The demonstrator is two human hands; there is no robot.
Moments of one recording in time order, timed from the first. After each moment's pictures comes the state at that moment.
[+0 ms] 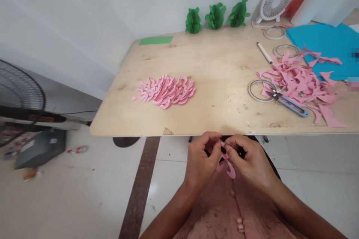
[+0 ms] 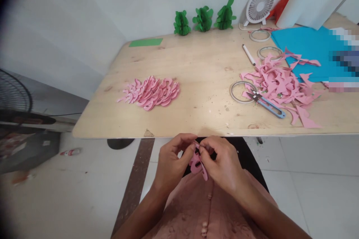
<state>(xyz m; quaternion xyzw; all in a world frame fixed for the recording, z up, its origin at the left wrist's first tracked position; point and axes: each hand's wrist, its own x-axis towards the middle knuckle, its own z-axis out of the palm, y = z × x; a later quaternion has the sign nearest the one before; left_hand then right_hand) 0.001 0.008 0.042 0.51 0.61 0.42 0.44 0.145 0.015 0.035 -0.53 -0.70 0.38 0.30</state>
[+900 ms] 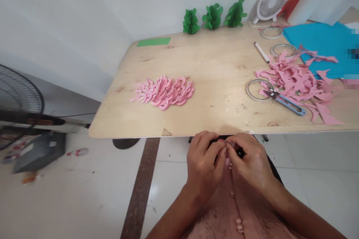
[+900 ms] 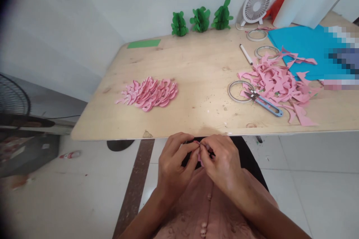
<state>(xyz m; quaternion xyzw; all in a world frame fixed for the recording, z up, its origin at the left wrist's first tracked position) 0.005 0.000 0.040 0.73 0.53 0.42 0.10 0.145 0.013 0.033 -0.53 -0.74 0.24 0.34</state>
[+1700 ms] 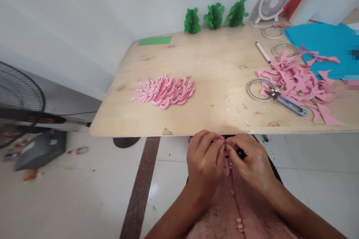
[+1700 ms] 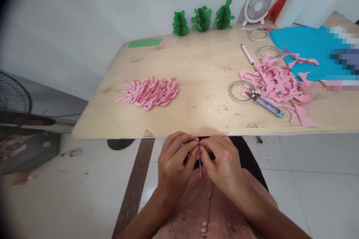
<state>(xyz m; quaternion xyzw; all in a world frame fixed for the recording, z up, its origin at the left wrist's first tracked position) 0.007 0.003 0.041 0.74 0.52 0.42 0.05 0.144 0.012 0.036 -0.51 -0.75 0.26 0.34</state>
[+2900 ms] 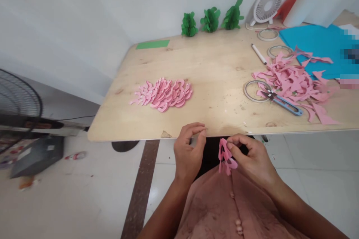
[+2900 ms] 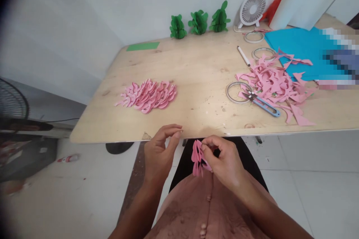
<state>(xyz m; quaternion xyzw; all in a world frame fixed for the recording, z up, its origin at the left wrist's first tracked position) -0.018 0.022 0.037 0.56 0.62 0.47 0.27 0.150 0.016 0.036 -0.56 -0.61 0.45 0.34</state>
